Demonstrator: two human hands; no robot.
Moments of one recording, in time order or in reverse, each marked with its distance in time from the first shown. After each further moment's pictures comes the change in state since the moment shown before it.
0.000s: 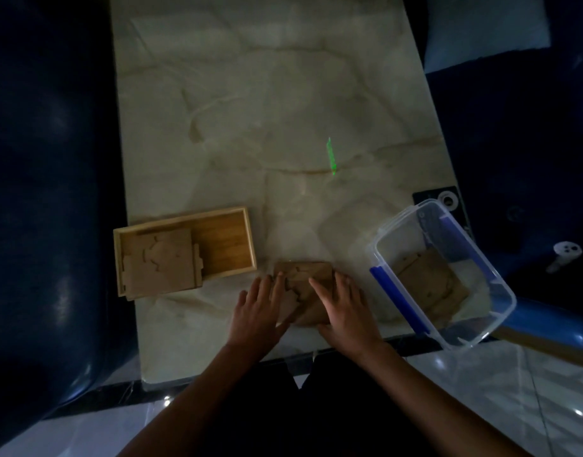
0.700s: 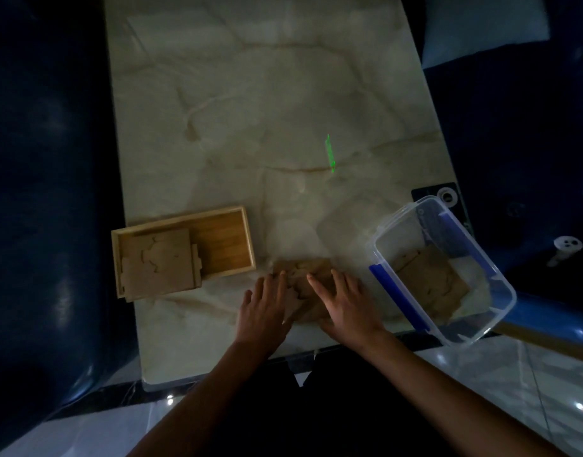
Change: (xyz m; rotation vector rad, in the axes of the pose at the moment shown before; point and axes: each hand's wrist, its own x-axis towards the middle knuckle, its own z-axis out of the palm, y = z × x) left_hand 0.006 0.012 0.002 0.021 -0.006 -0.030; right_hand 0.008 0.005 -0.012 -0.132 -0.017 -0.074
